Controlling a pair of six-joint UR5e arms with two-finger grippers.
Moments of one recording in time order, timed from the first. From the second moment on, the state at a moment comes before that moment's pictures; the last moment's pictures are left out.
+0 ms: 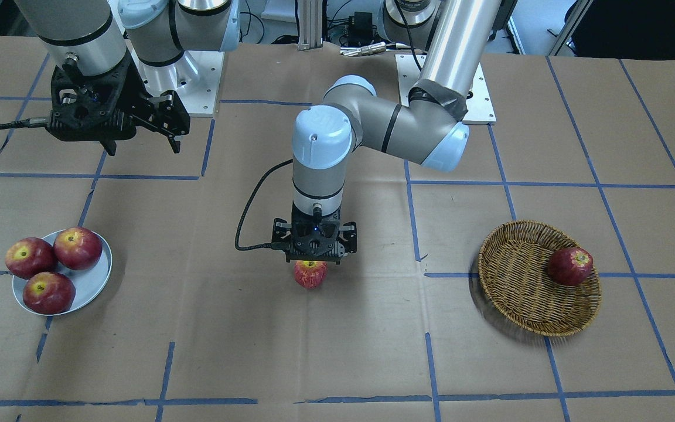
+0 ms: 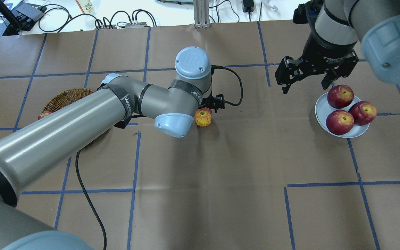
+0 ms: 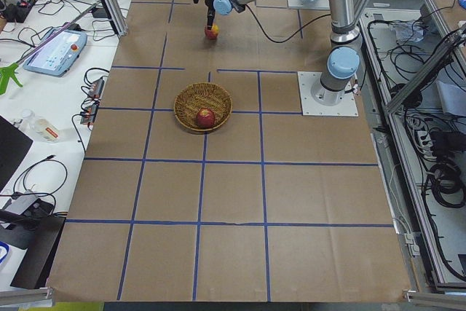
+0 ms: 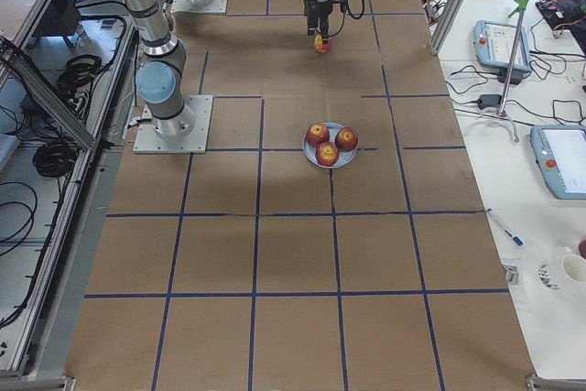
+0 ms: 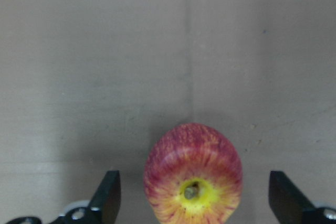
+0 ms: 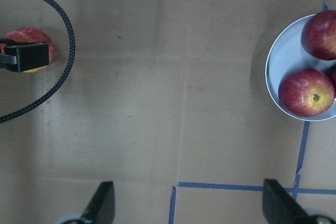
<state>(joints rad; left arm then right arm) -1.94 -1.98 -1.71 -0.86 1.60 -0.32 1.59 -1.59 1.63 -1.60 -1.57 -0.06</state>
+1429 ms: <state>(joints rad) -1.55 -1.42 -1.74 -1.55 1.54 0.29 1.76 -1.35 1.43 -1.64 -1.57 0.15</state>
